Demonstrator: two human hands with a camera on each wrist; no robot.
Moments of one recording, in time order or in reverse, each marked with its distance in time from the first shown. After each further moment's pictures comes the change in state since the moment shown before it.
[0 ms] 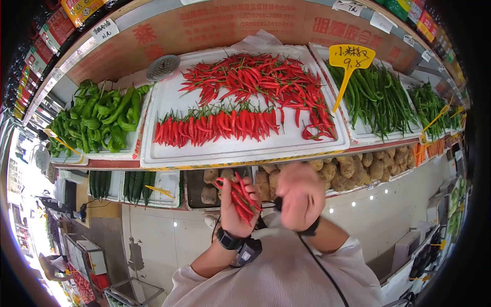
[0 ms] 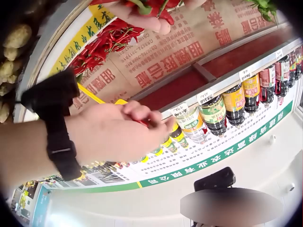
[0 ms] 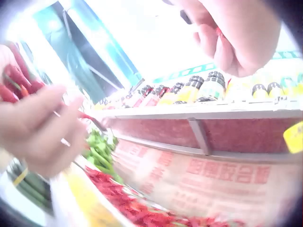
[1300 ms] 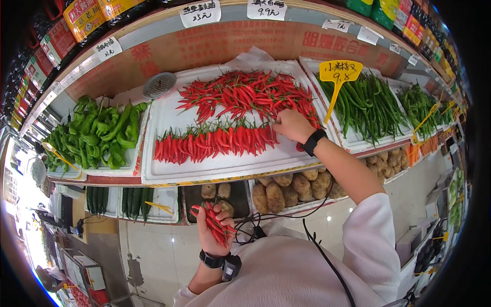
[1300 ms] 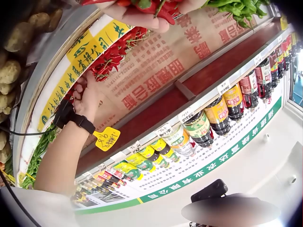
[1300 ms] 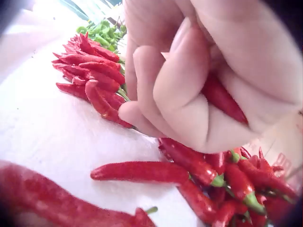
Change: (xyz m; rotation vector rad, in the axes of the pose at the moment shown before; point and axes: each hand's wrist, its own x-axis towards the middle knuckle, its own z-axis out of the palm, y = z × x) left_hand -0.033 0.047 -0.027 -0.084 0.042 0.116; right_hand 0.104 0.158 -0.070 -0.900 -0.677 0.713
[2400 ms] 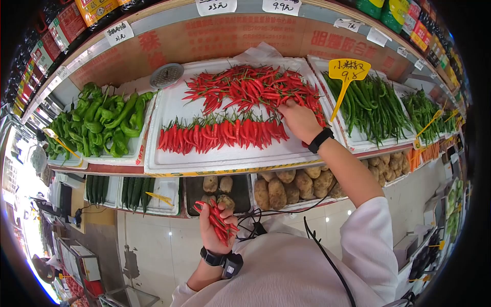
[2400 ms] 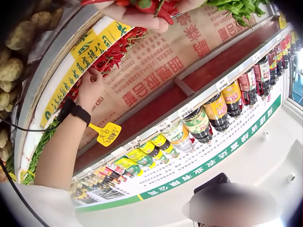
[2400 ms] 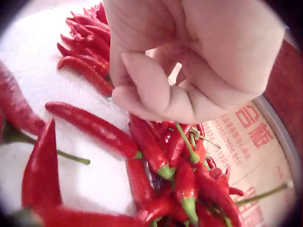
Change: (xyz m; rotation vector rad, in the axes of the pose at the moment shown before) left_hand -0.013 -0.001 -0.006 0.050 0.031 0.049; right_hand -0.007 0.003 0.010 -0.490 0.291 -0.337
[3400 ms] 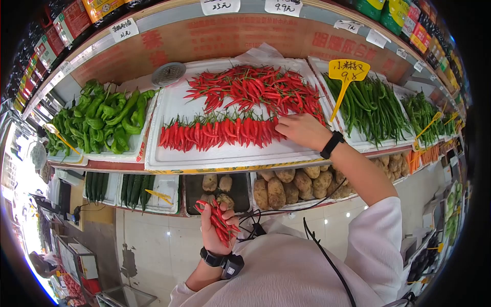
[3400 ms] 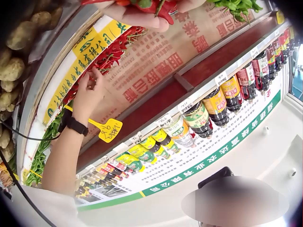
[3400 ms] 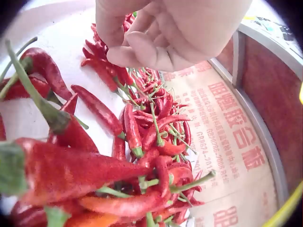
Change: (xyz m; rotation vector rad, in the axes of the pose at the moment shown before) left_hand -0.007 -0.004 -0.004 -0.007 -0.056 -0.024; right_hand -0.019 -0.001 -0.025 -0.146 -0.009 -0.550
